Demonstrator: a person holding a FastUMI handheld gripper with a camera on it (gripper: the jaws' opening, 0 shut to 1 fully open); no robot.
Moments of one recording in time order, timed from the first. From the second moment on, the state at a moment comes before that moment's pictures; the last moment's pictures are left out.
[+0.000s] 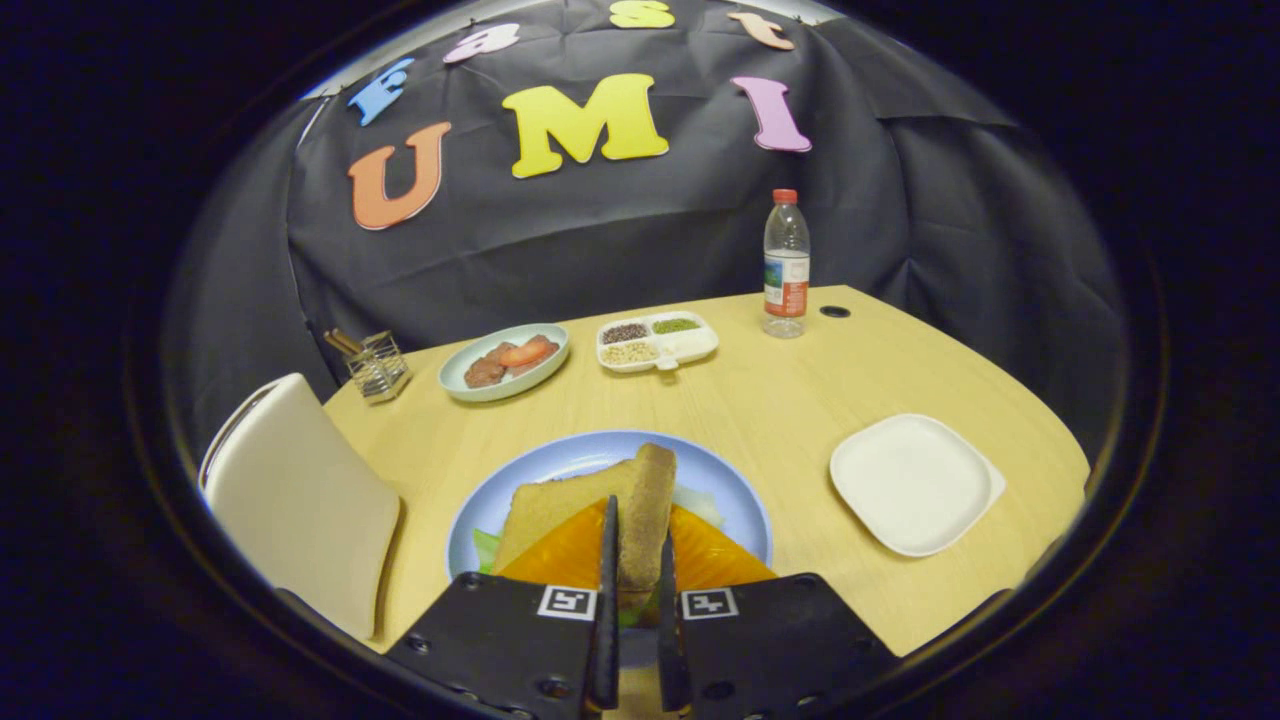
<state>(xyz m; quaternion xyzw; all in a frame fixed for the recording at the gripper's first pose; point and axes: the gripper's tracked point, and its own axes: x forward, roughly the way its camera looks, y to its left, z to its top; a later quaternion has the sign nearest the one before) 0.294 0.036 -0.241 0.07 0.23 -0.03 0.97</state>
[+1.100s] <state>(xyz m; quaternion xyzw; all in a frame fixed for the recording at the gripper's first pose) 0.208 0.055 -0.099 0.01 0.13 -0.02 0.99</state>
